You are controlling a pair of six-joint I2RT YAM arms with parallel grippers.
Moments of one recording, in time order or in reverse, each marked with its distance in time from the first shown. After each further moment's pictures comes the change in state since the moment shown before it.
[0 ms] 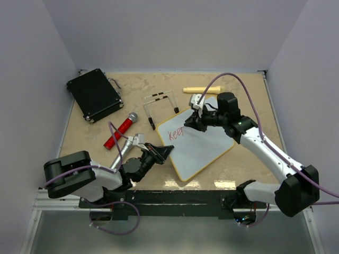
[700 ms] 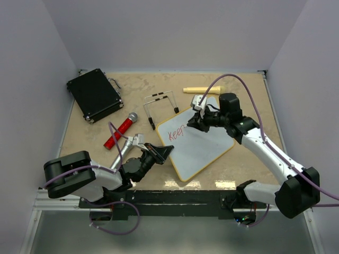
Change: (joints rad) left arm 0.000 0.000 -0.002 0.000 0.000 -0.007; right arm -0.020 -0.014 -0.009 -0.029 0.029 -0.035
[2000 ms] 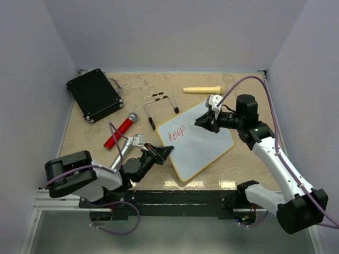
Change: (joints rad) left arm 0.000 0.013 -0.006 0.021 0.005 0.002; right arm -0.130 -0.158 -0.025 -0.021 -0.180 0.007
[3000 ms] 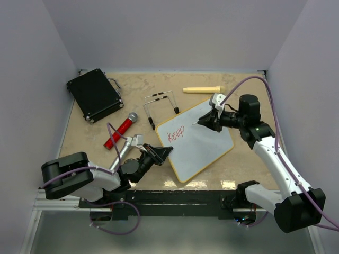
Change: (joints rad) left arm 0.000 -0.039 -0.020 -0.008 0.015 0.015; right arm -0.068 0.006 -0.035 0.022 -0.051 0.000
